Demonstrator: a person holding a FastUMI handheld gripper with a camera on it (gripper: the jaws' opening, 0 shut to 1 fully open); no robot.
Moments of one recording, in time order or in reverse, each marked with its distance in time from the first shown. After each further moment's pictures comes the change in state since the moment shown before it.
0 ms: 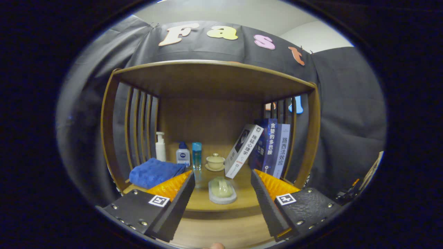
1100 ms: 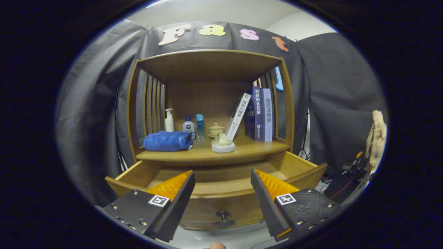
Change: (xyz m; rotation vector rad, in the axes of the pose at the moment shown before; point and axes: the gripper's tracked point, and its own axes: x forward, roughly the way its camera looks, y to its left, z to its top) arm -0.104 -0.004 -0.126 0.112 0.073 0.011
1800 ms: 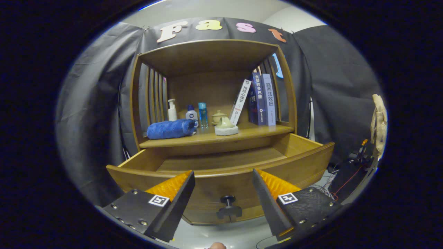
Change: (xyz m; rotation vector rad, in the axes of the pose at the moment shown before) arm -0.011 0.001 -0.045 0.037 0.056 0.035
